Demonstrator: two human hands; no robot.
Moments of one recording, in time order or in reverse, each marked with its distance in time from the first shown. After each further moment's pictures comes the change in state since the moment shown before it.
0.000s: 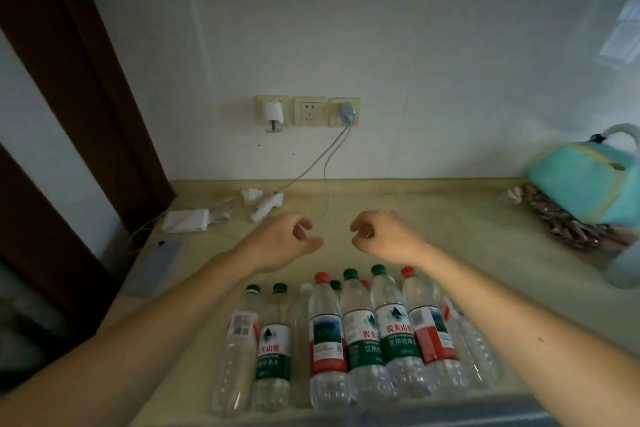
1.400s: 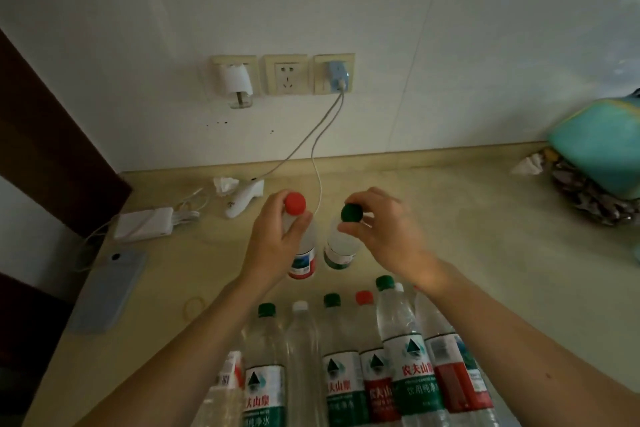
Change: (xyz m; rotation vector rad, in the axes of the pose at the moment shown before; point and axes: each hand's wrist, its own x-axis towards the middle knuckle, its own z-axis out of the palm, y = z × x) left_hand 0.117 -0.056 0.070 -0.444 0.344 0.115; right_hand 0.074 0.036 0.022 0.206 0.270 -0.112
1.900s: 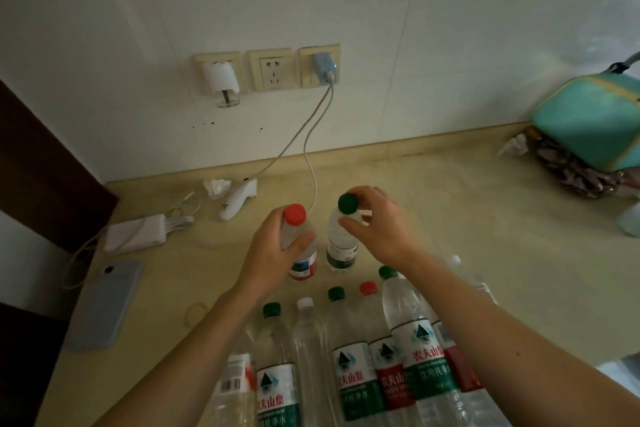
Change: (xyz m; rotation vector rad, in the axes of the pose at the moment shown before) left_hand -0.003 -0.039 -0.007 0.014 -0.188 -0.025; right_hand 0.001 0.022 0.034 0.124 0.088 0.203
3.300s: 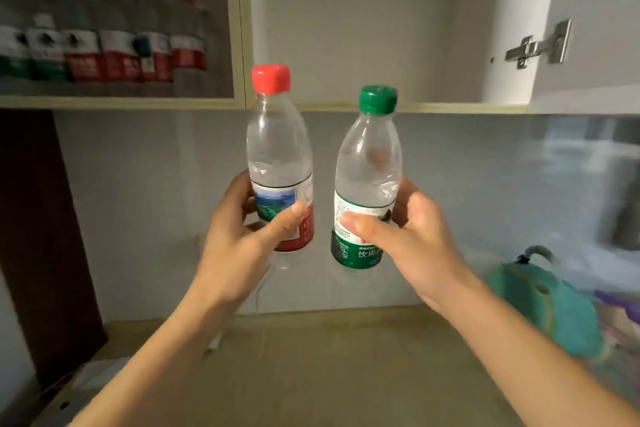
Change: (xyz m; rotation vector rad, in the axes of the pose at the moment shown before) left_hand -0.065 0.382 0.039 -0.231 0.416 0.618; right_hand -0.089 -0.105 -0.324 0.626 0.087 -0.605
